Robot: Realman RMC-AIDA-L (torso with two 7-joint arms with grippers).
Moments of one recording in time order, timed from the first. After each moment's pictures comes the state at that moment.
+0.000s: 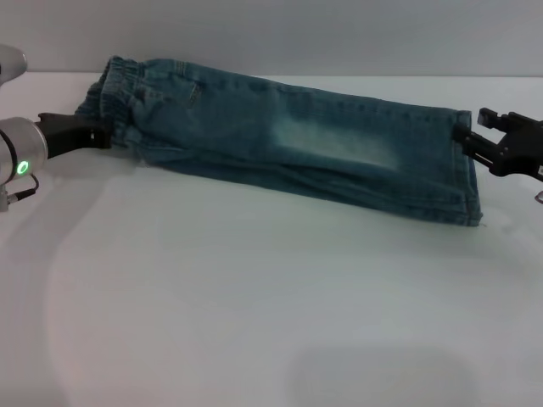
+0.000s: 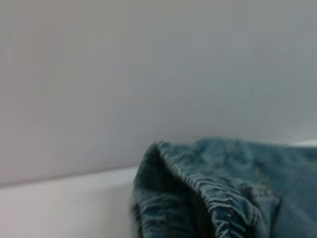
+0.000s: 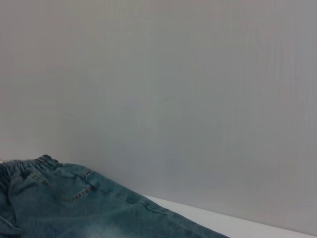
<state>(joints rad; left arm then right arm) -0.59 -2.07 1.03 0.64 1.99 0.57 -1.86 0.49 2.07 -0.60 -0.52 -1.71 -1.13 1.14</state>
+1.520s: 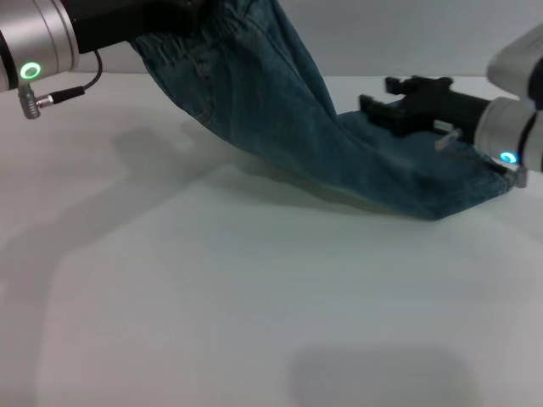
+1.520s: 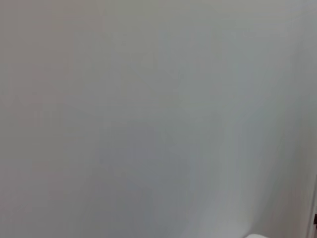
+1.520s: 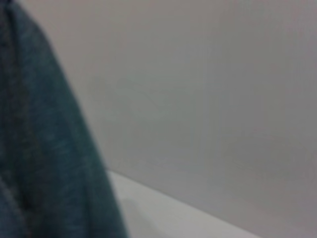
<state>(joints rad) -0.40 -2.06 1.25 1.31 1.61 1.02 -1.89 0.76 2.08 -0.77 -0.35 -1.69 -0.85 1.14</state>
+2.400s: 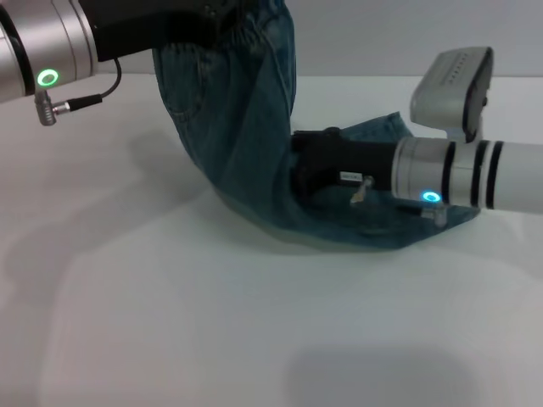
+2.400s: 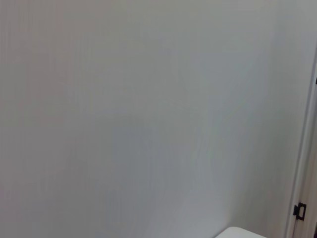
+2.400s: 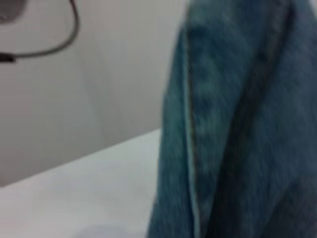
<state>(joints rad) -0.38 -2.06 1.31 1.35 1.62 1.03 -1.93 0.89 2.09 -0.90 -0.14 -1.66 -1.09 1.16</state>
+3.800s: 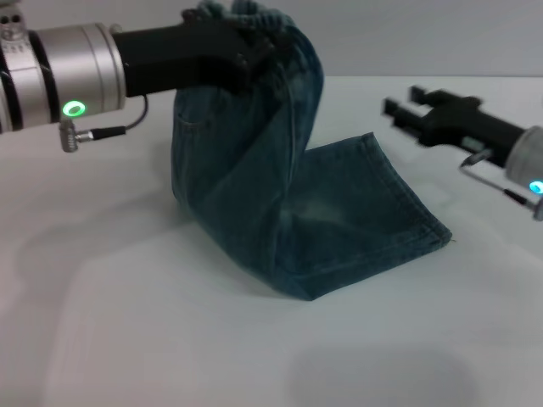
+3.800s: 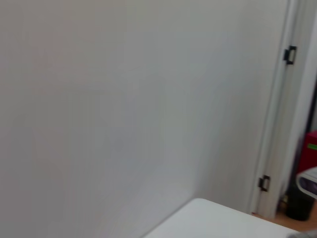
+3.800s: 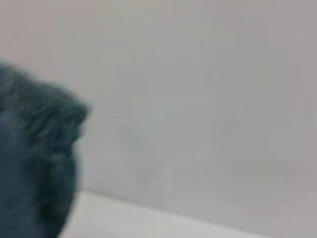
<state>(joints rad) -0.39 -2.06 1.35 1.35 1.64 1.09 -1.93 0.61 2.08 -0.88 -0.35 -1.38 -0.95 1.09</state>
